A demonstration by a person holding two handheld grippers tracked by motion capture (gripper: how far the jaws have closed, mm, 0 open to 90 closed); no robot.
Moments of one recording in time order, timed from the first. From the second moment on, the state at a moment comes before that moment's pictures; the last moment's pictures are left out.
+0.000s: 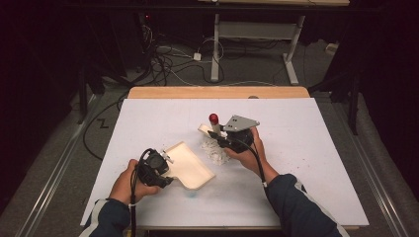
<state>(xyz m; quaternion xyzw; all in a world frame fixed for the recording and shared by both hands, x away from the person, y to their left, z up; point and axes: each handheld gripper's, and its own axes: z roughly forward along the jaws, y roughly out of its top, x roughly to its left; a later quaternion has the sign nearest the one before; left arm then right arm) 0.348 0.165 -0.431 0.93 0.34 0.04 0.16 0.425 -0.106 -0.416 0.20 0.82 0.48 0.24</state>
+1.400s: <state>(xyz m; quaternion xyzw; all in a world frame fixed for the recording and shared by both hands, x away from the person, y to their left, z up) 0.381 0.137 -0.435 0.94 0.33 0.00 0.12 0.395 -0.090 -0.377 0.21 0.78 0.54 0.24</state>
